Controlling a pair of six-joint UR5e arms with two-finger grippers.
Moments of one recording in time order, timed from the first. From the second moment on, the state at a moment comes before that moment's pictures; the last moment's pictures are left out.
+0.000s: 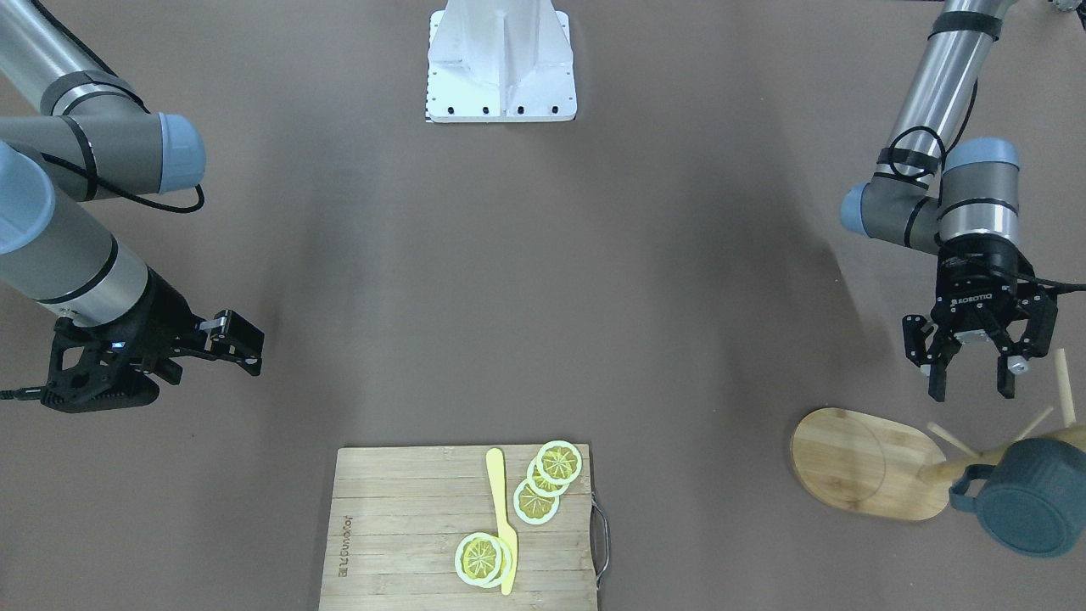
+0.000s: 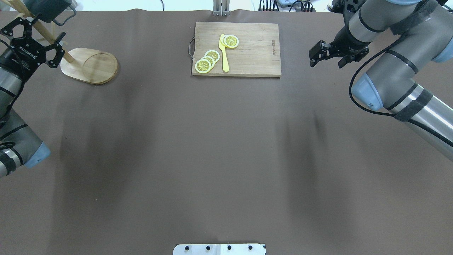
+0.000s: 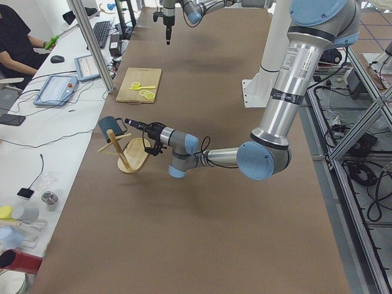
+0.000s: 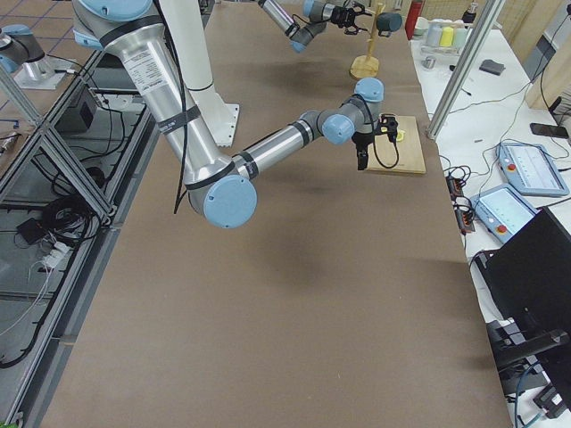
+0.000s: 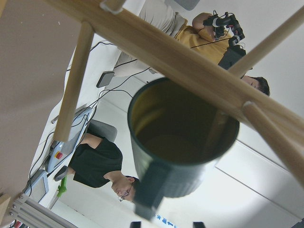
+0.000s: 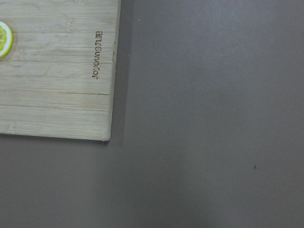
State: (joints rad) left arm -0.87 -1.90 -1.04 -3.65 -1.15 -2.74; right arm 1.00 -1.06 1.57 -1.39 2.20 0.82
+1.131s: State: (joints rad) left arm -0.87 -1.66 -1.49 -3.56 -1.15 -2.50; right arm 1.00 -1.13 1.57 -1.39 2.20 0.82
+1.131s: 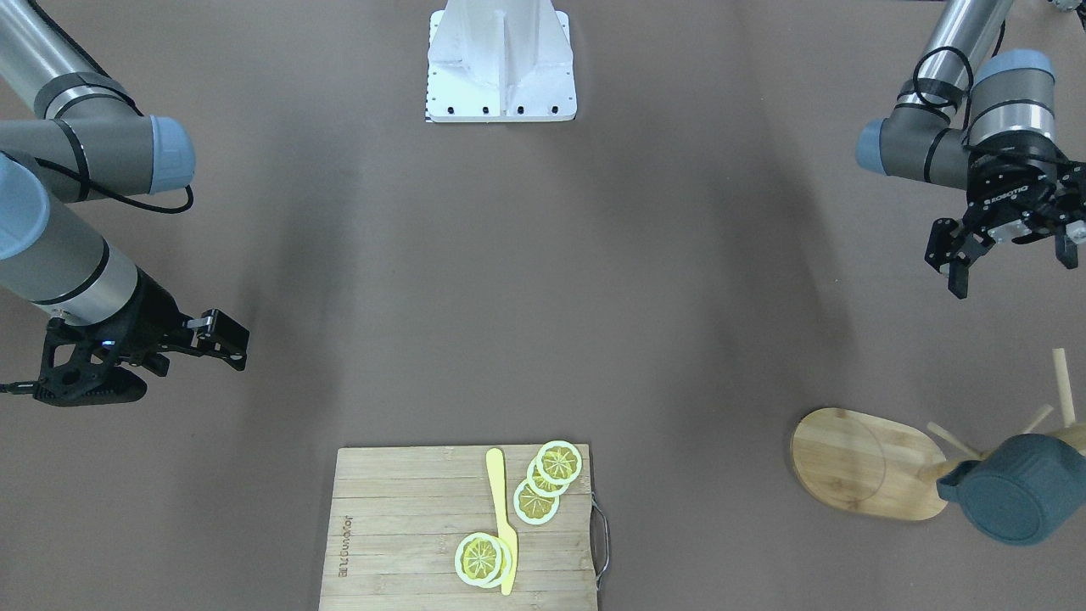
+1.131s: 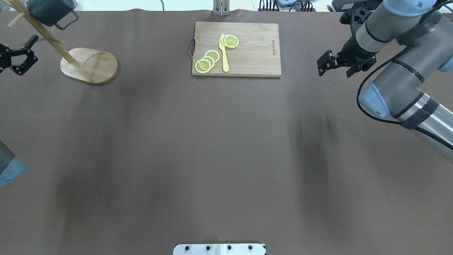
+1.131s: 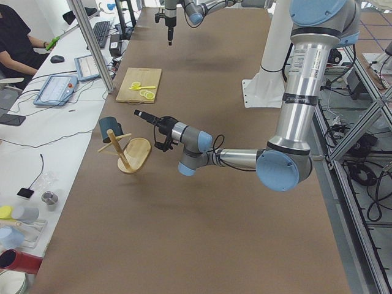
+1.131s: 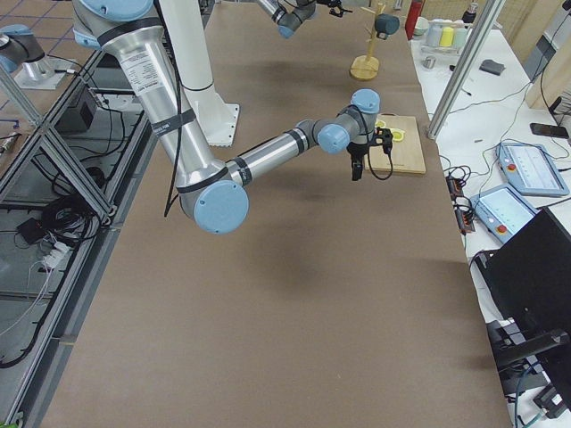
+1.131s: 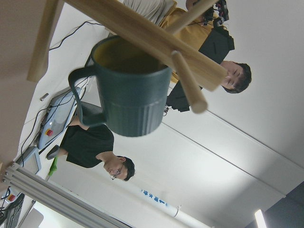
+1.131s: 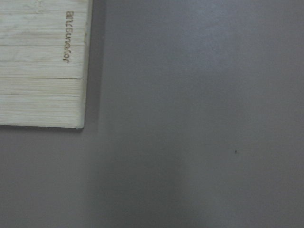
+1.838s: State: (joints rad) left arm -0.98 -1.55 -1.86 -3.23 -1.16 -1.85; right arm 1.22 -1.34 1.56 -1.39 2.23 0.53
